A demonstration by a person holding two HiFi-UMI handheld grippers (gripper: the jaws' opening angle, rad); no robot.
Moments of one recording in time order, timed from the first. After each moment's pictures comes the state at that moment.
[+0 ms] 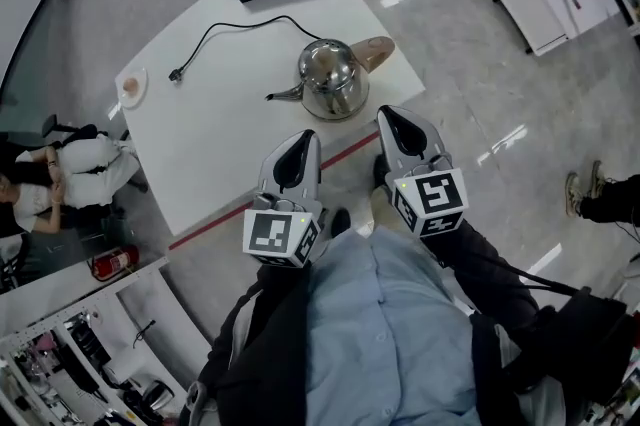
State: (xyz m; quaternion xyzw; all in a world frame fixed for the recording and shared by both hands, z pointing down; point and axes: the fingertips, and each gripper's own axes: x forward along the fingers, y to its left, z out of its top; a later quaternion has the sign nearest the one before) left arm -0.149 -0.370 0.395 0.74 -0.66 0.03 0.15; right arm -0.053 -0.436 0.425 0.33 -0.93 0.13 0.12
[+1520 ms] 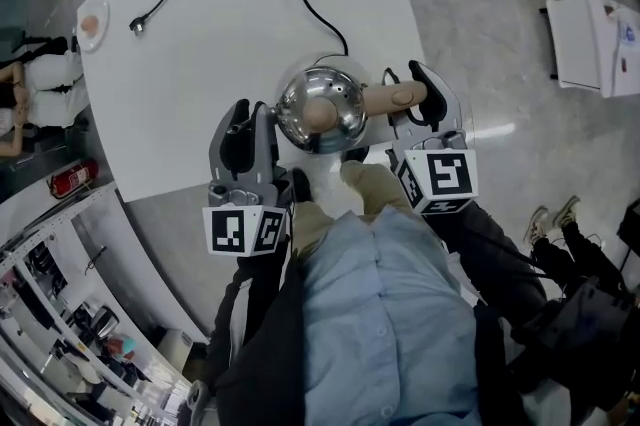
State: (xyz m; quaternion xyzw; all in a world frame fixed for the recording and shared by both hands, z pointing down) left arm -0.256 -0.439 0.460 0.57 -0.81 -0.06 0.13; right arm -0.108 -0.586 0.523 0.27 -0.94 0.14 0.17
